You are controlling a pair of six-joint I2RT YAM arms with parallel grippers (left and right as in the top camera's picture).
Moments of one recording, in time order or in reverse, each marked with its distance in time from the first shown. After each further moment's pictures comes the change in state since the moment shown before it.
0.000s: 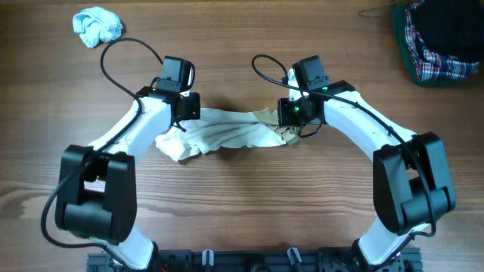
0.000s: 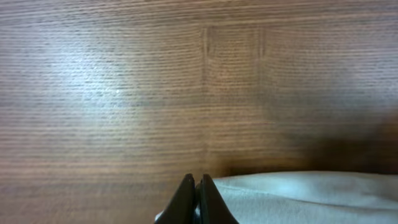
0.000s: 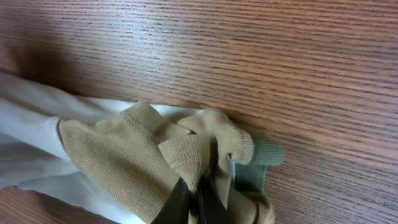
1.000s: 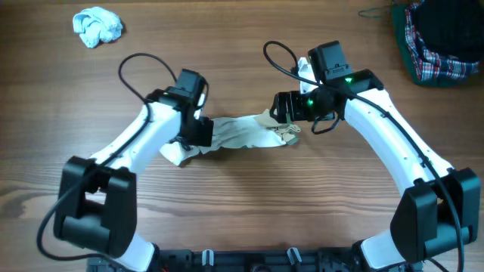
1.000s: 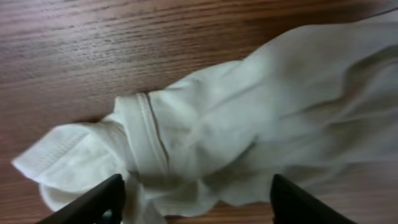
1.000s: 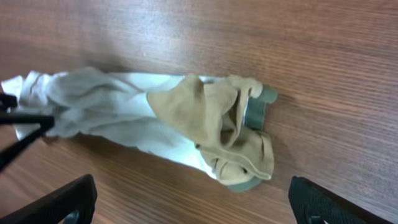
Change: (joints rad) left arm -0.082 -0.067 -0.003 -0.342 0.080 -0.005; right arm -0.029 -0.174 0.111 -0.277 -0.048 -0.075
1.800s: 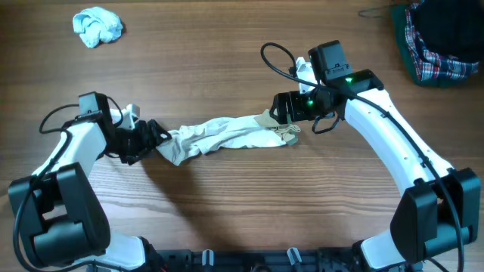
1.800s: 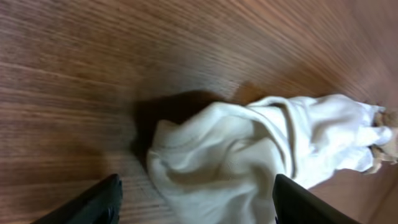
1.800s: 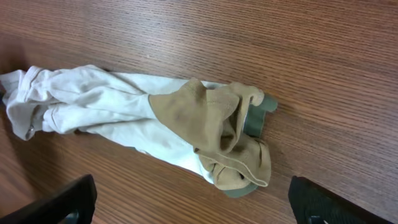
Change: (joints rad) left arm 0.577 -0.042 -0.226 0.160 0.530 0.030; right arm 0.000 0.000 0.000 0.018 0.000 -0.049
